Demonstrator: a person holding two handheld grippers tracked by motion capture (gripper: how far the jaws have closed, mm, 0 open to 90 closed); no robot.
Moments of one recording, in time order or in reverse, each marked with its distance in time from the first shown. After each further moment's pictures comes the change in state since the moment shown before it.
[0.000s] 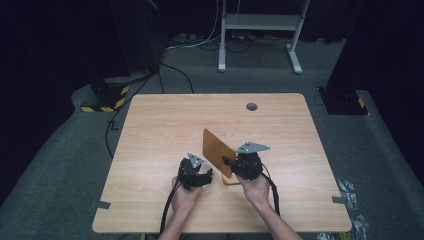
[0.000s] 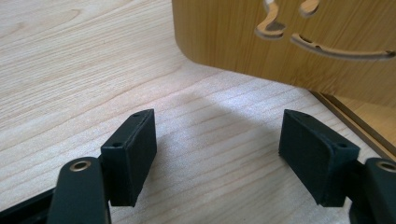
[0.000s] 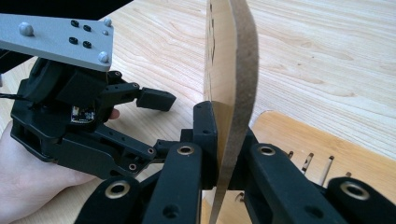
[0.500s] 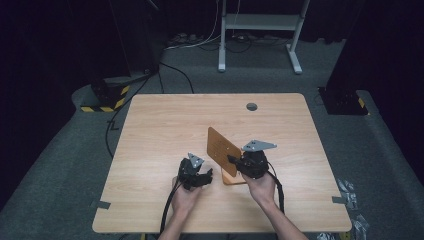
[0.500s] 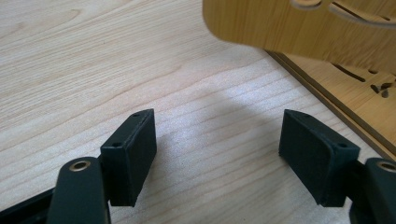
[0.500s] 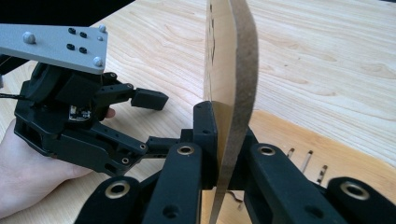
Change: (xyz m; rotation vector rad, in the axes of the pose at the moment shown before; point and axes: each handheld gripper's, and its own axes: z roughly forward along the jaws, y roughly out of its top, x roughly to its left) left arm 0.000 0.000 0.000 -0.001 0.002 0.003; right arm -0.010 0.003 -0.014 -0.002 -0.004 0.001
